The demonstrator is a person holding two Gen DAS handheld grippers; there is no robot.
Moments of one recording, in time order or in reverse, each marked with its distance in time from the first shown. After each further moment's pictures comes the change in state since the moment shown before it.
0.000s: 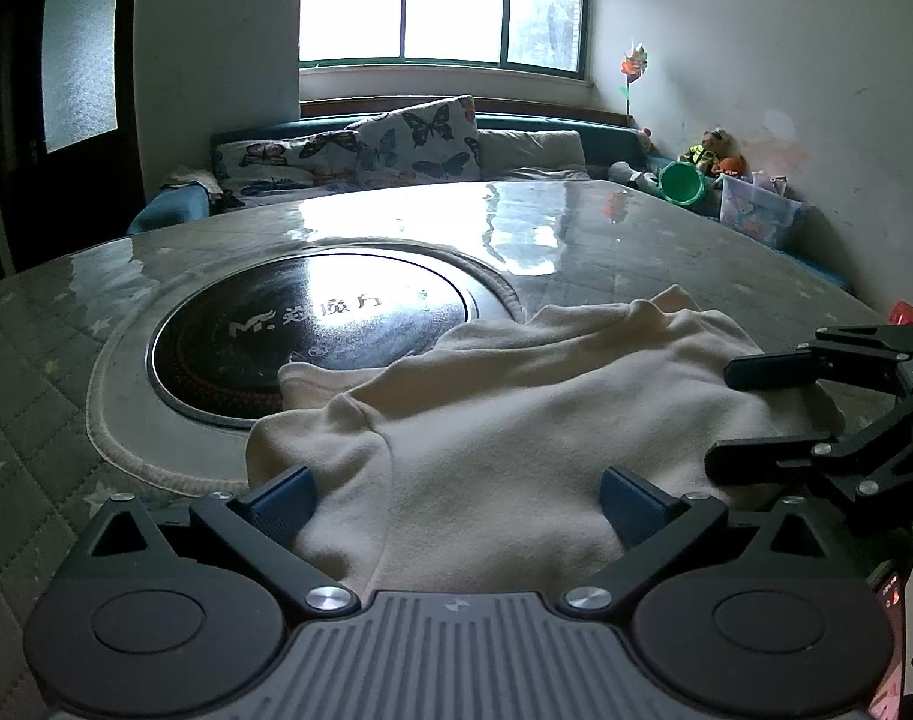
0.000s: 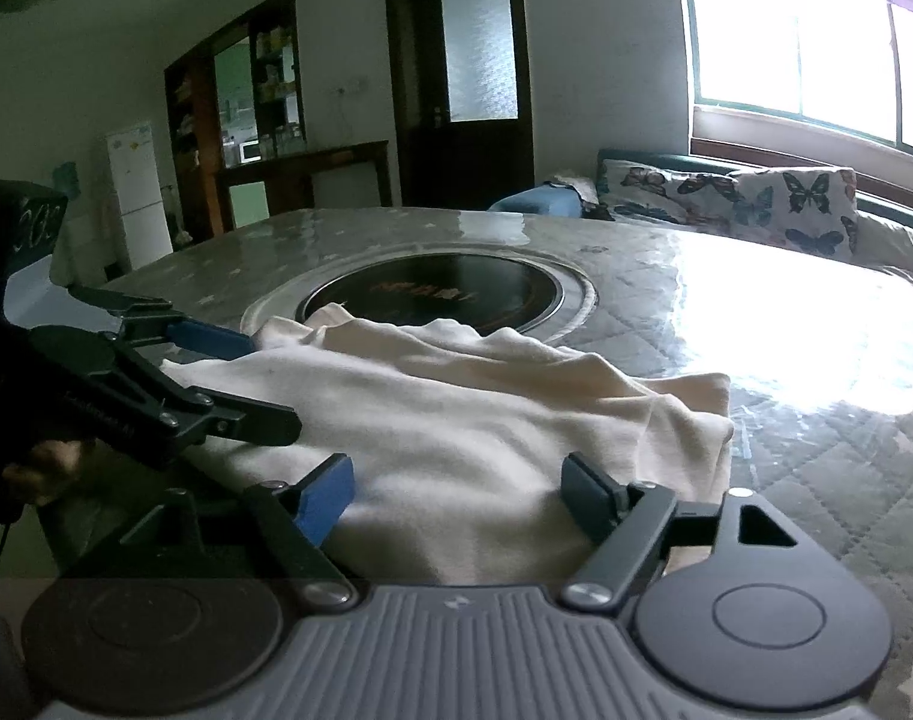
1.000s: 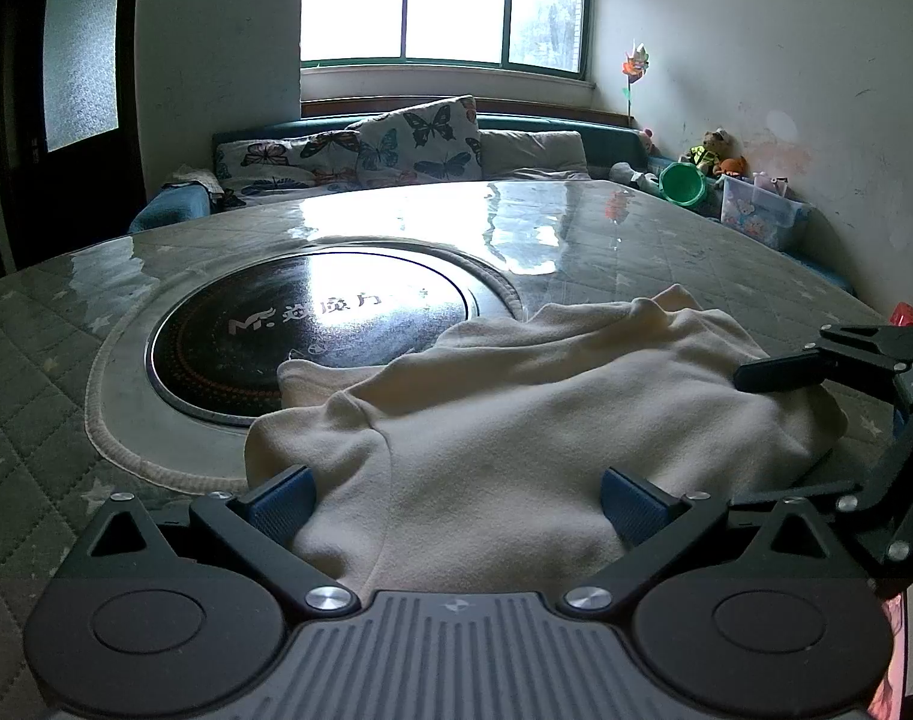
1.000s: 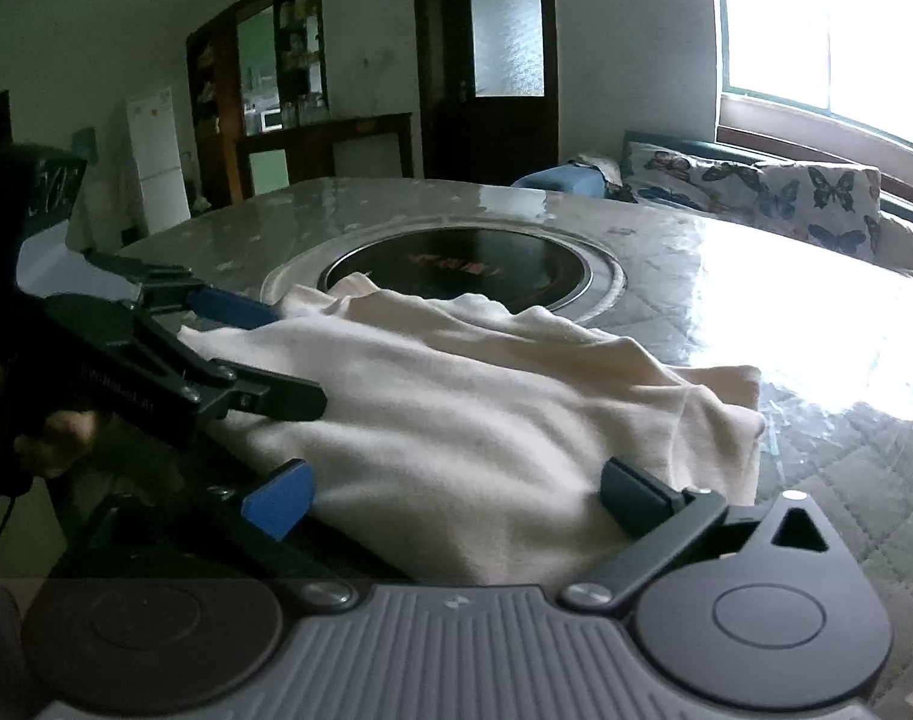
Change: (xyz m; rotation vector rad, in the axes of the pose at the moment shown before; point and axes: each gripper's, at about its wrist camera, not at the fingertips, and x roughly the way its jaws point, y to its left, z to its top) left arm 0.000 0.001 0.000 -0.003 -0.001 -0.001; right arm 0.005 0.007 0.000 -0.051 0.058 0.028
